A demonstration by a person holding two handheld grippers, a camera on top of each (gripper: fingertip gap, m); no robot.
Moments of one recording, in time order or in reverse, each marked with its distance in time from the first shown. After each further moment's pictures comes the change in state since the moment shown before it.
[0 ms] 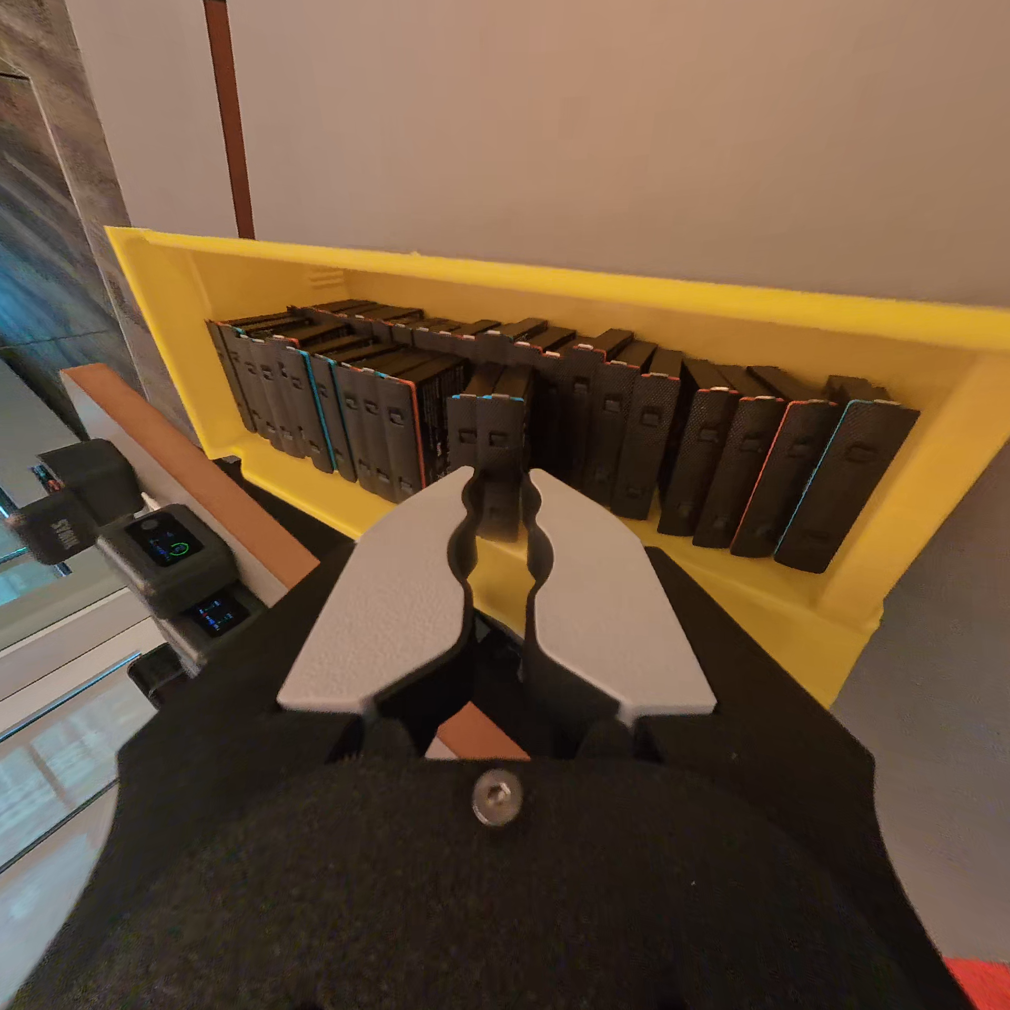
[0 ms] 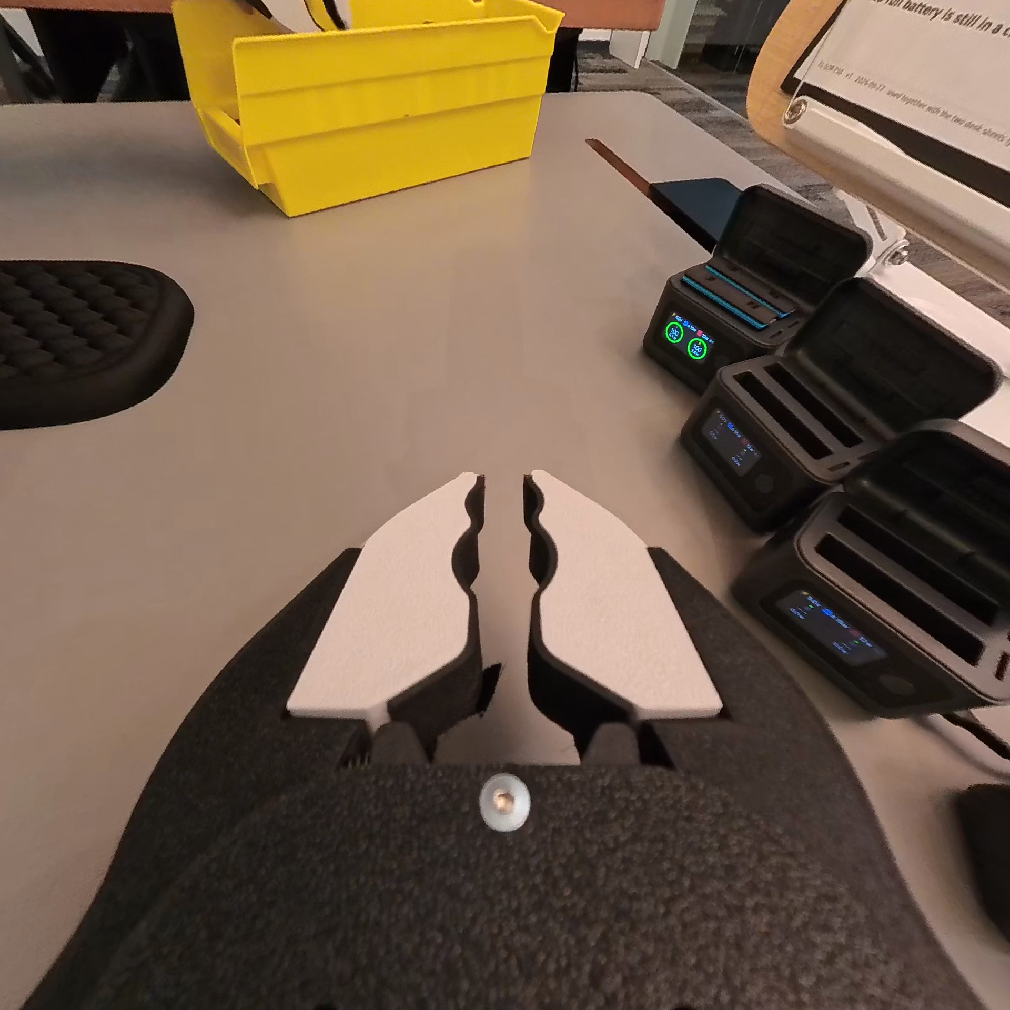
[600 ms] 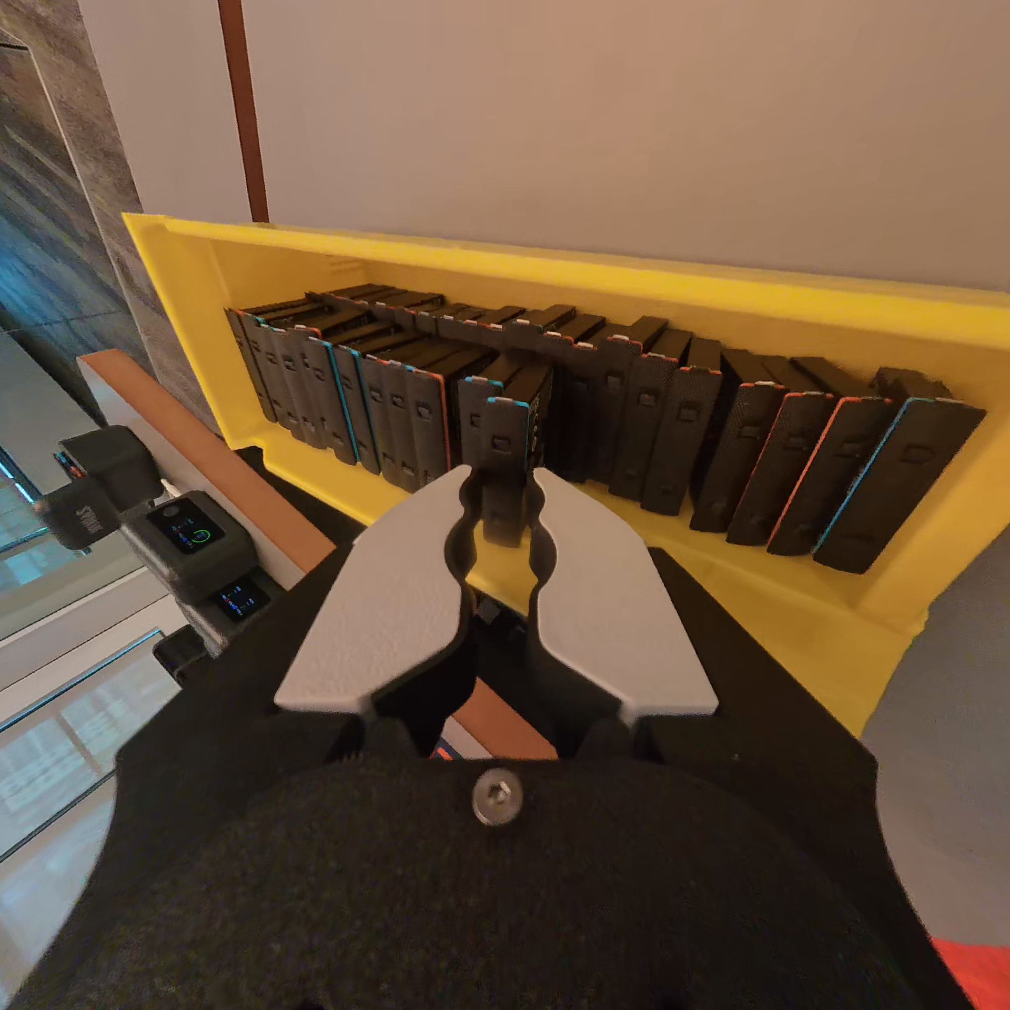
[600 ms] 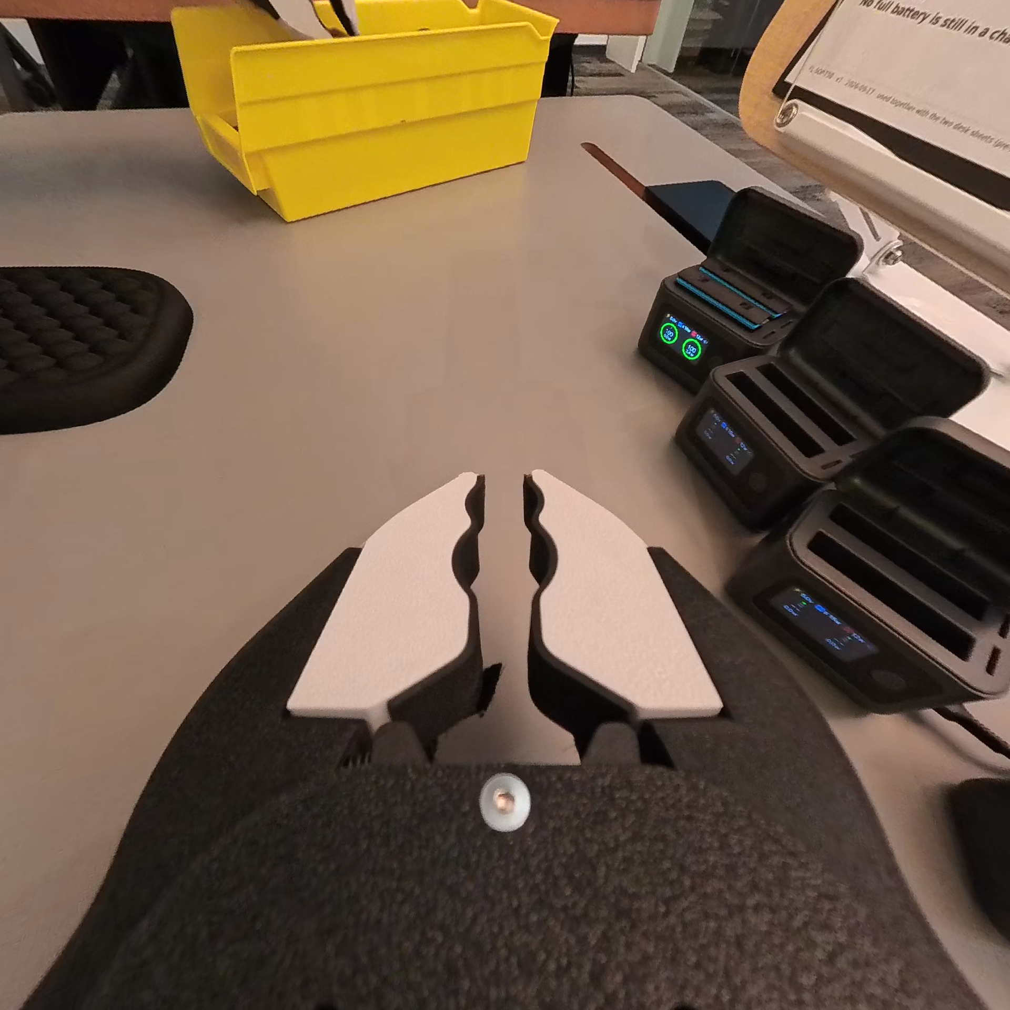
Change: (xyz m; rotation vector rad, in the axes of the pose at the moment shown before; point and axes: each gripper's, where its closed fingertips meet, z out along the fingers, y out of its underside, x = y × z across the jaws) left arm -0.010 0.002 0.001 -0.045 -0.017 0.009; right arm 0.002 0.000 -0.001 0.004 0.002 0.006
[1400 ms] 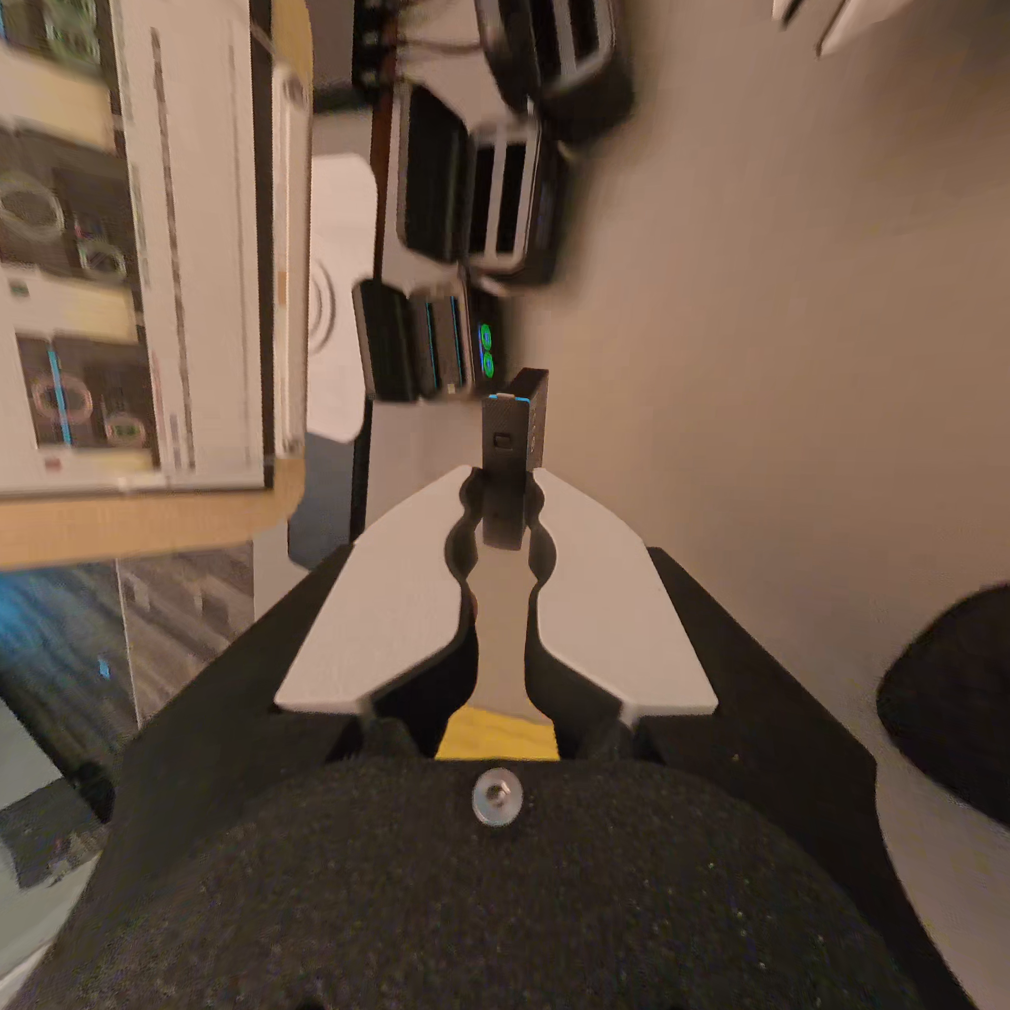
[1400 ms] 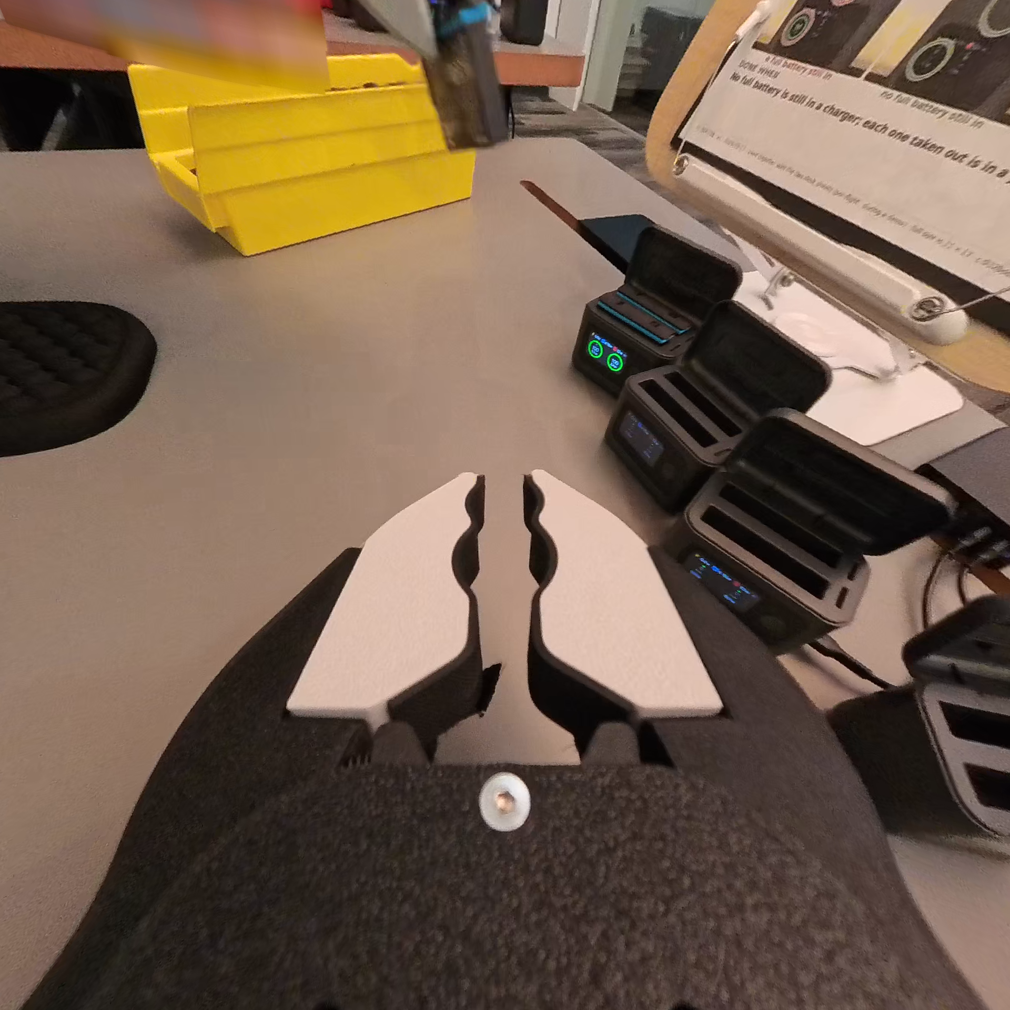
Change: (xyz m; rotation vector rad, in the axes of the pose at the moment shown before) left arm 0.011 -0.284 -0.135 0.503 0.147 0.105; right arm 0.023 -0.011 -0.029 0.044 0.087 0.007
